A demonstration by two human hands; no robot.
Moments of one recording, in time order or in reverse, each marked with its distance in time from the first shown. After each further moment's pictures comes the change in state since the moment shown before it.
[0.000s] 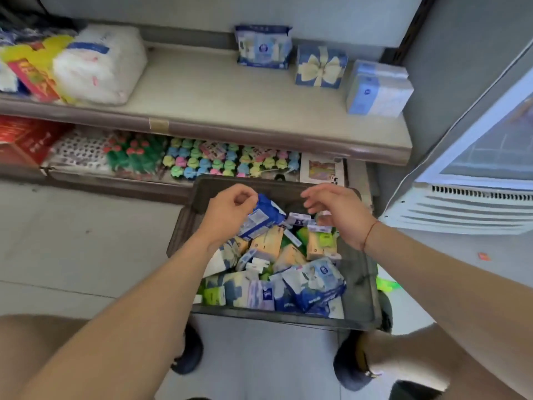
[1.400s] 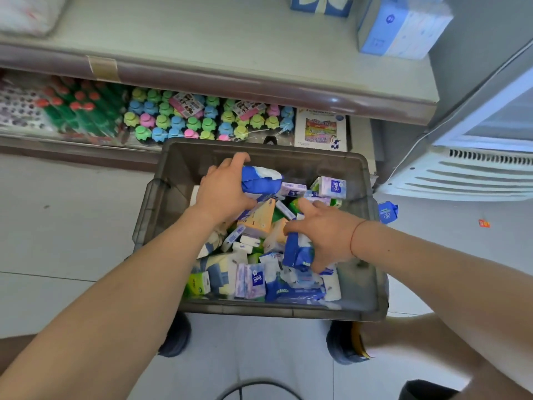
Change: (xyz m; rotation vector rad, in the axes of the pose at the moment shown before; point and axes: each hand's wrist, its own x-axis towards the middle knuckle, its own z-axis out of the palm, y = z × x) left_hand 0.061 -0.078 0.063 0.662 -0.159 0.066; right_hand 0.033 0.095 0.000 -1.525 -0.729 -0.240
